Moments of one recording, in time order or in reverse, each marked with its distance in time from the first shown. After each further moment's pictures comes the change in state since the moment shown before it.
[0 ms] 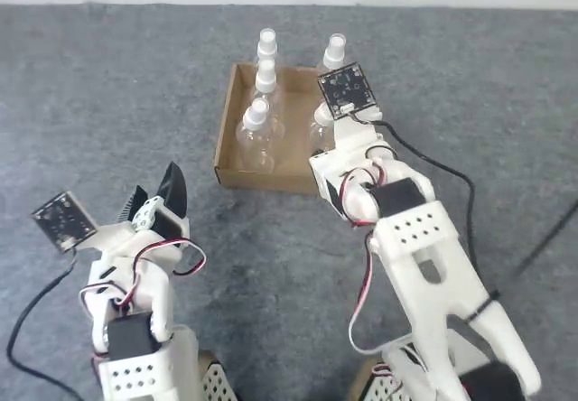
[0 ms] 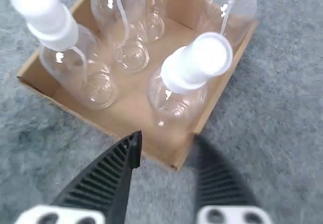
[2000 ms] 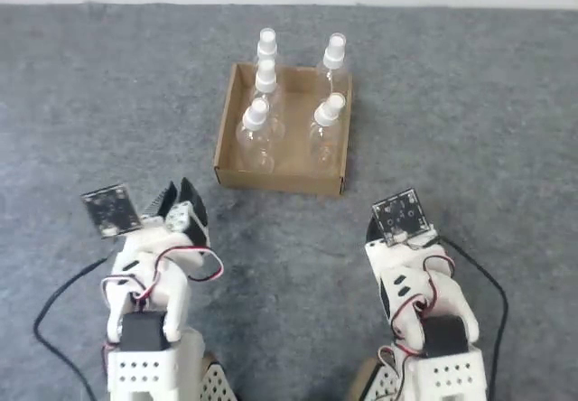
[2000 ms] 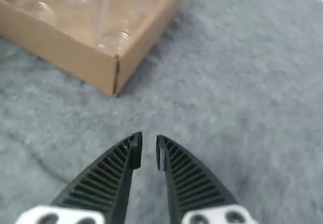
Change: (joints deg) left arm 10.1 -0.2 5.9 -4.3 -12.5; right arm 13.0 -74.0 56.3 7.2 14.1
